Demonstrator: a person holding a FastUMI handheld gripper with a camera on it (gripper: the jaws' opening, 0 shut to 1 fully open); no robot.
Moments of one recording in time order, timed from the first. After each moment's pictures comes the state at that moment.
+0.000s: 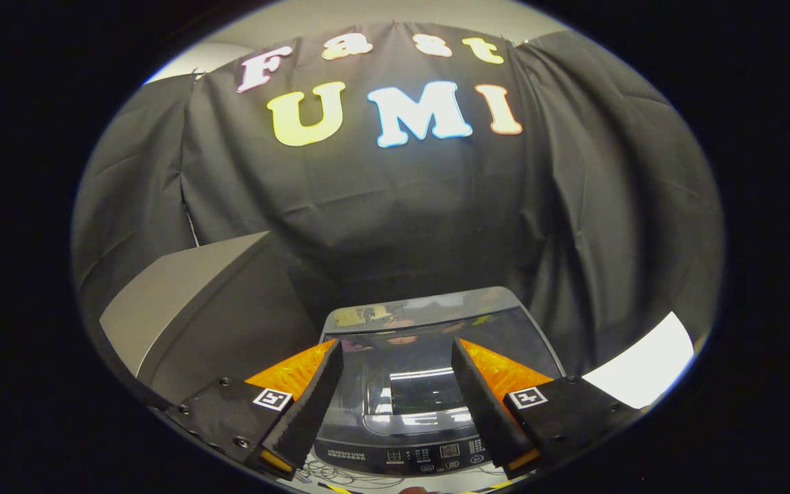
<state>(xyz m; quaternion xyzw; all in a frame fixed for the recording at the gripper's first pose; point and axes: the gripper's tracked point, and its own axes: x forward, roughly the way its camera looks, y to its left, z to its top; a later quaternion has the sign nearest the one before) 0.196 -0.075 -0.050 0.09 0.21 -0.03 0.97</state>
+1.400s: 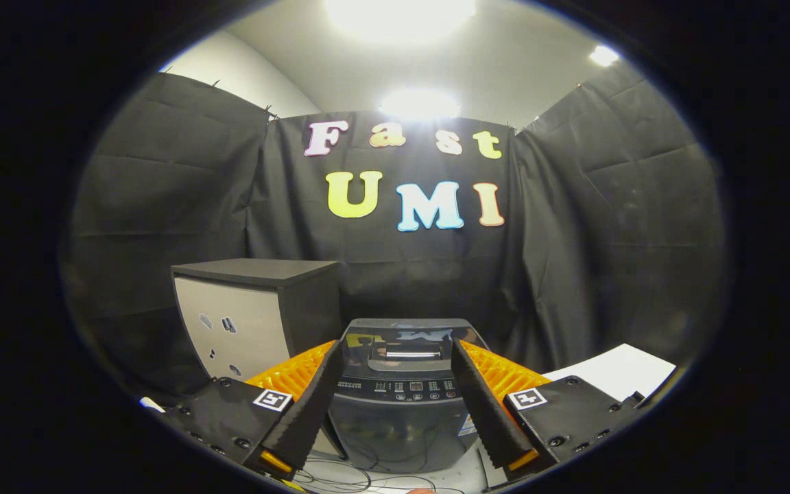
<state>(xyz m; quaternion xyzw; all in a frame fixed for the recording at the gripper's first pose) -0.082 -0.067 -0.020 0.02 0.02 -0.02 1.00</state>
